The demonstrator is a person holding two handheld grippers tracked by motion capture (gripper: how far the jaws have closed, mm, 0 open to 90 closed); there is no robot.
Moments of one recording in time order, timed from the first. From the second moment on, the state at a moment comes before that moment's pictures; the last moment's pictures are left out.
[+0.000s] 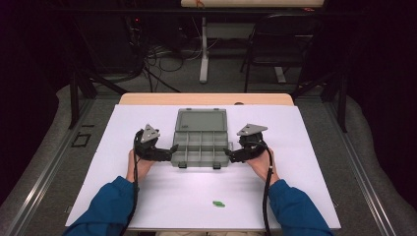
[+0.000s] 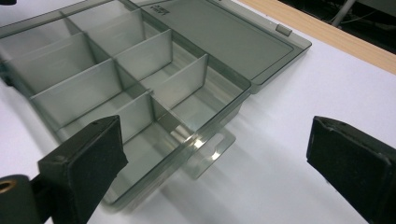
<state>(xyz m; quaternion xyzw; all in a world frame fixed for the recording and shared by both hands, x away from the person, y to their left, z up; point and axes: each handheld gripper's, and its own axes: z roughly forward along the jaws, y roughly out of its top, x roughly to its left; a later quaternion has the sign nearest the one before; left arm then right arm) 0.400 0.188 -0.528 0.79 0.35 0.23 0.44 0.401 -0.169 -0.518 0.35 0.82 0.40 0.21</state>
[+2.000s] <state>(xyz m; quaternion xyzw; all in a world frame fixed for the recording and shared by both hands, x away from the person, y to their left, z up) 0.288 0.208 -0.538 0.79 0.35 0.24 0.44 0.291 -0.191 -0.521 0.29 0.84 0.41 0.21</state>
